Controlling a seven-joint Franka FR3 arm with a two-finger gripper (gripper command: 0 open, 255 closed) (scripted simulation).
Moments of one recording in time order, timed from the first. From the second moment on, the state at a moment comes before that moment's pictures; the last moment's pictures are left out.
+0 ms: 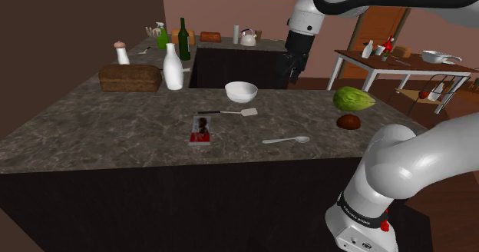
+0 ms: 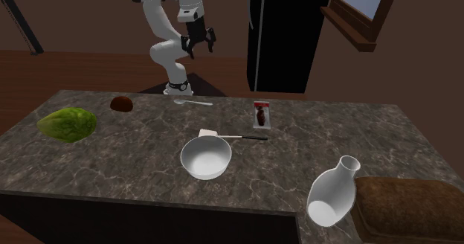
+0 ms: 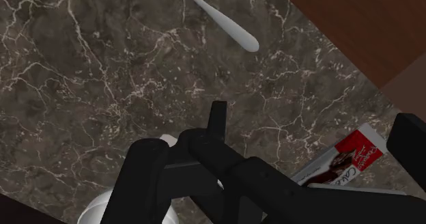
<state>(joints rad) -0.01 -0.74 -0.07 -2.37 0.04 1.70 0.05</state>
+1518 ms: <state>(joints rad) 0.12 0.03 -0.29 -2.05 0.09 2.11 -0.78</state>
